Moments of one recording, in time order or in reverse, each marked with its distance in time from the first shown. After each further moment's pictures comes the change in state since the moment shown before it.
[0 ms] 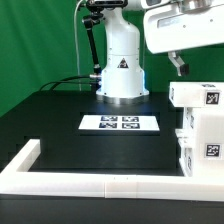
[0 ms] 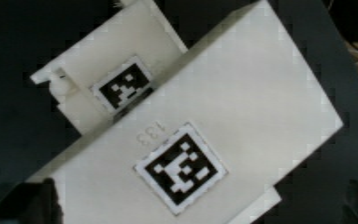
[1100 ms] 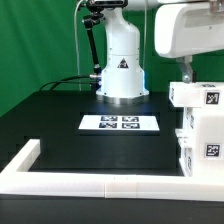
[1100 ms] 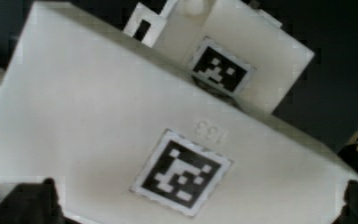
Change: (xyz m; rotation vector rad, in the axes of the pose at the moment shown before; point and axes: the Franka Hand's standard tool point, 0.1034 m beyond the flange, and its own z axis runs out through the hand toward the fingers) arm -0.004 0.000 0.008 -0.164 -0.022 -1.160
